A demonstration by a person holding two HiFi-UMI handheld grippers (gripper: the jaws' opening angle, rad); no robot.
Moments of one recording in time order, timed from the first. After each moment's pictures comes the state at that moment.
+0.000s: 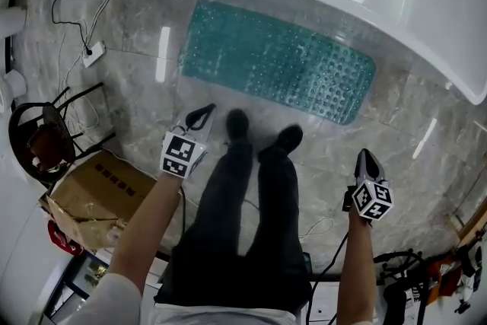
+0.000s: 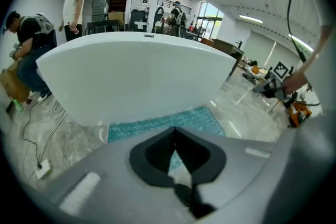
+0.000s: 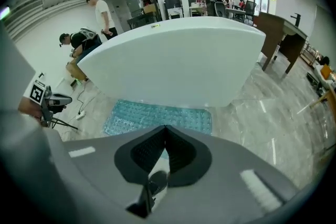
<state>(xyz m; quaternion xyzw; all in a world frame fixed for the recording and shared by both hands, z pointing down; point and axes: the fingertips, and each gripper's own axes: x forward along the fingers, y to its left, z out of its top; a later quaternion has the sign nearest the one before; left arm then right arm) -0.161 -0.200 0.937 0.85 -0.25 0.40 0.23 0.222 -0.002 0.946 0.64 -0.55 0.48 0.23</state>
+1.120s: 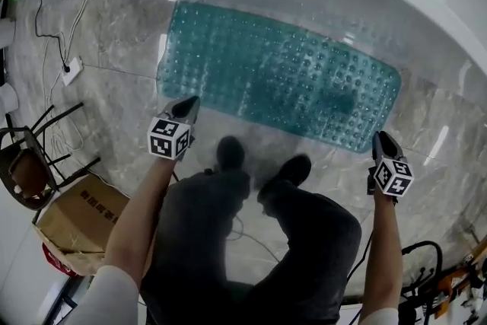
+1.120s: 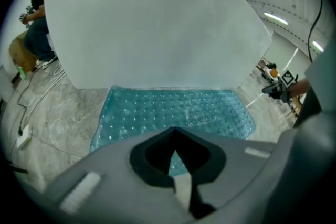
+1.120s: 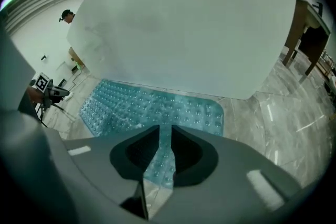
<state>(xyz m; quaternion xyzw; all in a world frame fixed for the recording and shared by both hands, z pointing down) -0.209 -0.248 1.250 0.80 -0.31 0.43 0.29 0.286 -0.045 1.262 0.60 -0.59 0.47 0.27</state>
